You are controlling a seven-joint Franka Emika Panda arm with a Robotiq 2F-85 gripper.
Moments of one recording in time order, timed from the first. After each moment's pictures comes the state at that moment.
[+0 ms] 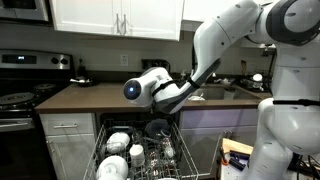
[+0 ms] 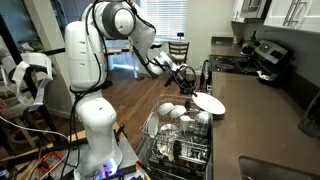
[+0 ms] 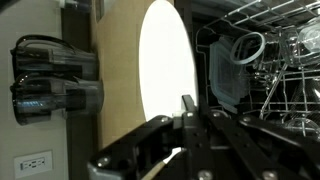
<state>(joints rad) 0.16 0.14 0.10 -2.21 -1.15 1.89 0.57</state>
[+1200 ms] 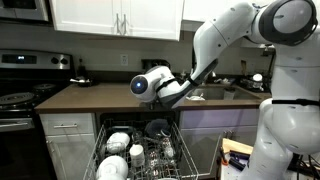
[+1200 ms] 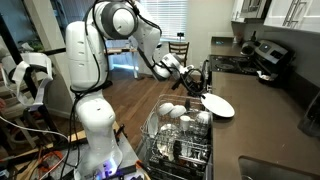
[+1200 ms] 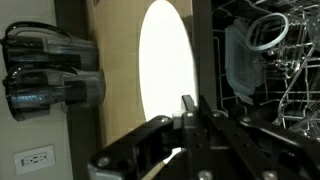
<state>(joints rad) 0.10 0.14 0.04 -2.21 -1.24 2.05 0.57</state>
